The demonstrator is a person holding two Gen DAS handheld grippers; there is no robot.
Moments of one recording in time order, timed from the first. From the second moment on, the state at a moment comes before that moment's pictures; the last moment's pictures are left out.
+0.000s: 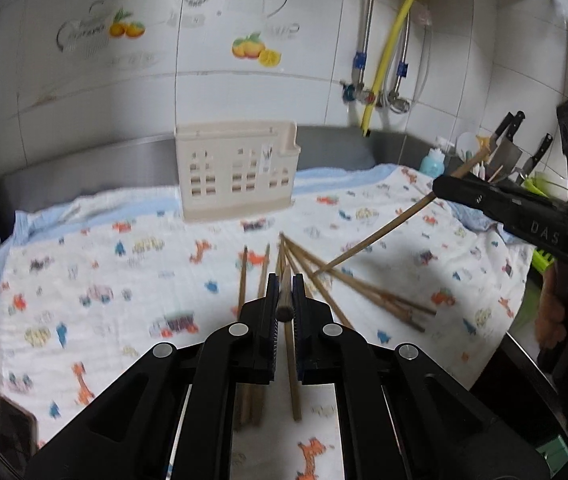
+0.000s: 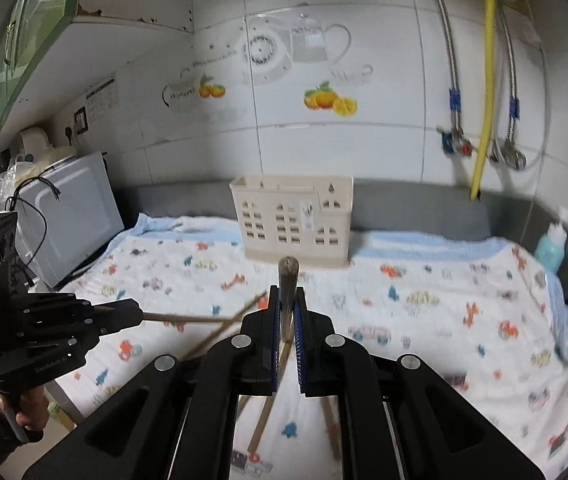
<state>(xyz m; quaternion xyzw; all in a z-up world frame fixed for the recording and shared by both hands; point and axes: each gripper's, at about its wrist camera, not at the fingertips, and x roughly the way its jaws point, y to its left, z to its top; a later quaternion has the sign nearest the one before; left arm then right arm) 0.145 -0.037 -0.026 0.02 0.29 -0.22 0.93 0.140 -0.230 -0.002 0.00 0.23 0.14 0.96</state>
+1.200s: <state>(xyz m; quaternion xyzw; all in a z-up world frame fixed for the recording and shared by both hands) 0.310 -0.071 0.172 0.06 0.09 -0.14 0.98 0.331 -0.236 0.095 -0.05 0.25 0.11 0.96</state>
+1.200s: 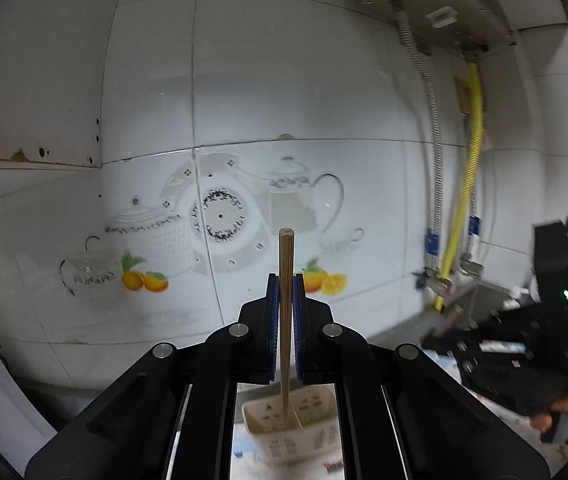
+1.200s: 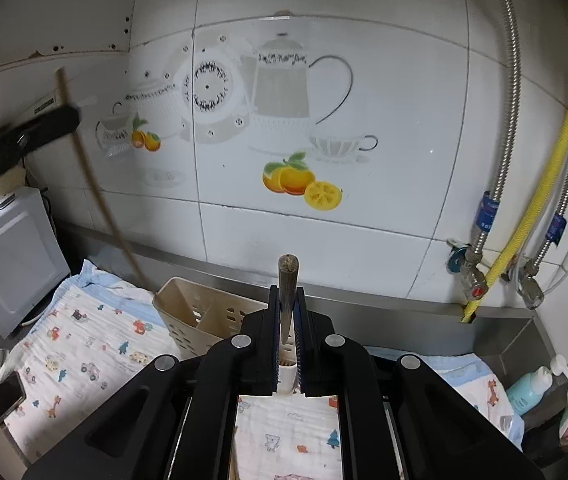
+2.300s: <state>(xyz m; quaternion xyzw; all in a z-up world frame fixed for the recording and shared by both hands) 0.341 -0.032 0.101 0.04 0.19 -0.10 0.98 0.312 -0.239 0.074 -0.05 0.25 0.10 0.96</state>
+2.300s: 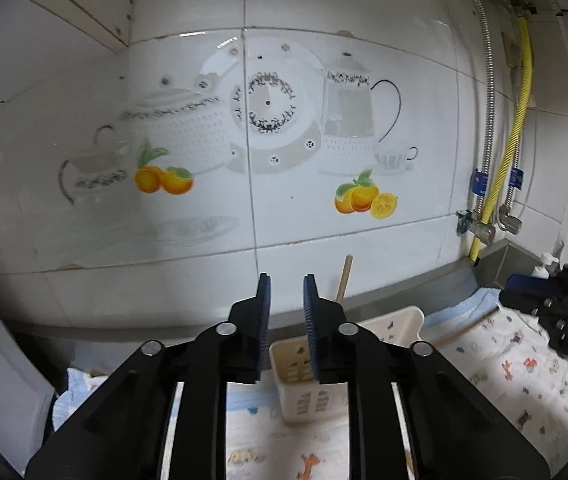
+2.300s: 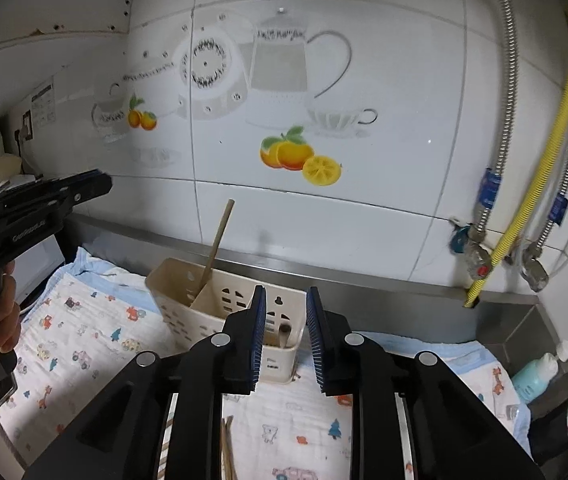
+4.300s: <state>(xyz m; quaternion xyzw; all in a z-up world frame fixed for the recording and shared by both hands) 0.169 -0.004 -0.135 -0.01 0.41 -0.17 0.90 0.137 -0.256 -0.157 -0.05 0.39 0.11 0.91</state>
